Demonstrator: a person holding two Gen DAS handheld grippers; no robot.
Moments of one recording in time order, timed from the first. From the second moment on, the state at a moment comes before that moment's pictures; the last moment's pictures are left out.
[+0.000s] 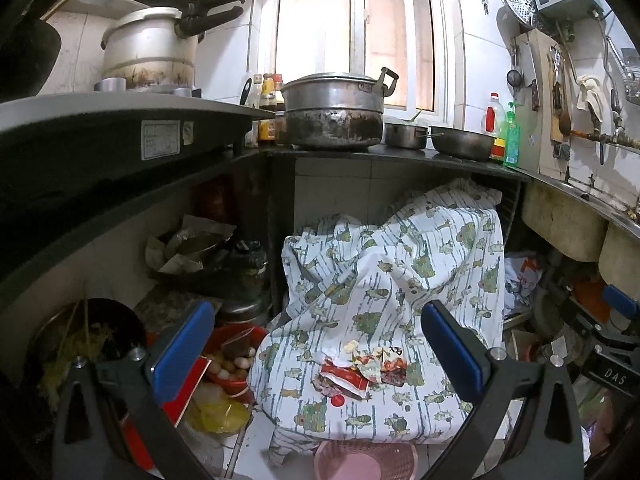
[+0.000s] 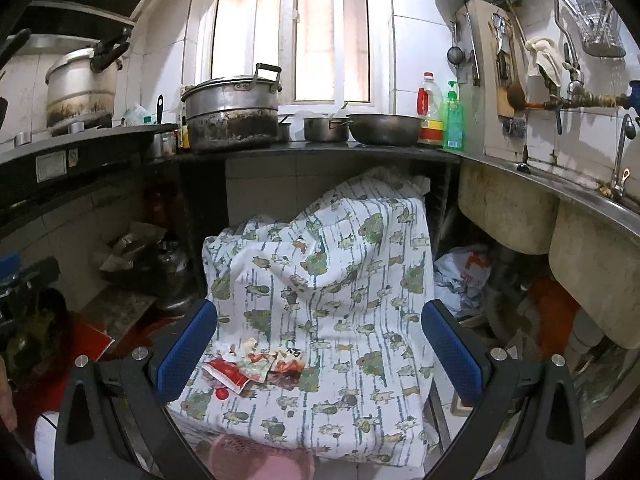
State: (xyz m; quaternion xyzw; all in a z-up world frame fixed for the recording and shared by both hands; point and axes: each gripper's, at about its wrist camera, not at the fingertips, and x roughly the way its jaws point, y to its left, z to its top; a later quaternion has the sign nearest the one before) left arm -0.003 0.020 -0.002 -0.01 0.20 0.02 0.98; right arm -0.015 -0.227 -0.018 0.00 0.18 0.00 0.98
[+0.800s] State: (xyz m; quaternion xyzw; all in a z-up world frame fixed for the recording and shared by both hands) left arm 0.126 0.039 -0.089 -0.01 0.29 0.04 0.96; right arm 0.104 -0.232 -0.074 -0.06 0.29 -0.03 0.96
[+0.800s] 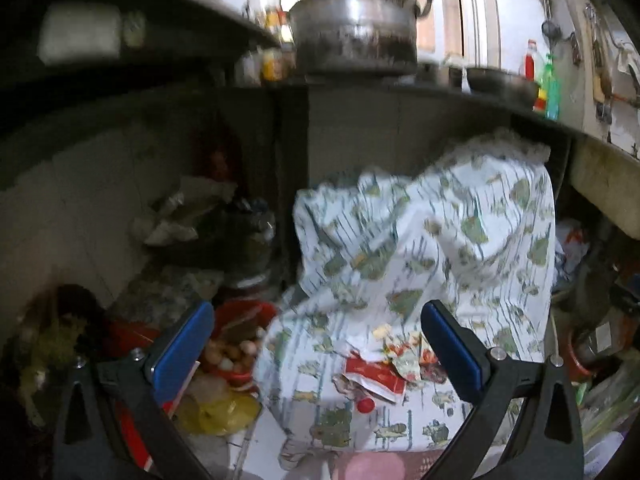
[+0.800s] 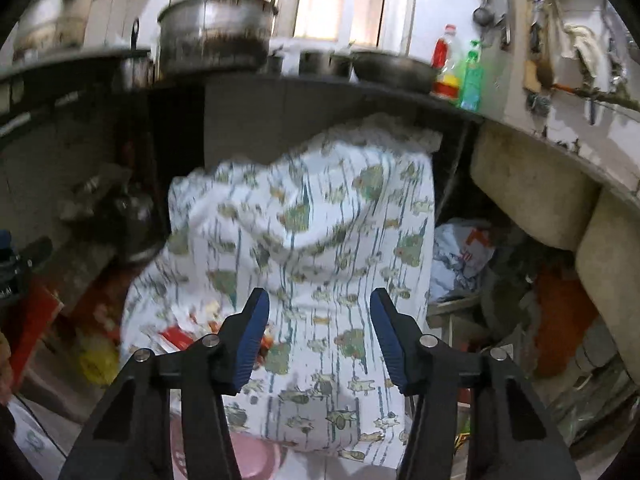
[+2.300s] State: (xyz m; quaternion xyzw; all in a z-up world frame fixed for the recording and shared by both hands) left arm 0.254 0.022 -0.266 -0.17 0.52 -0.12 0.83; right arm 0.256 -0.192 -0.288 0.07 0.49 0.11 0.86
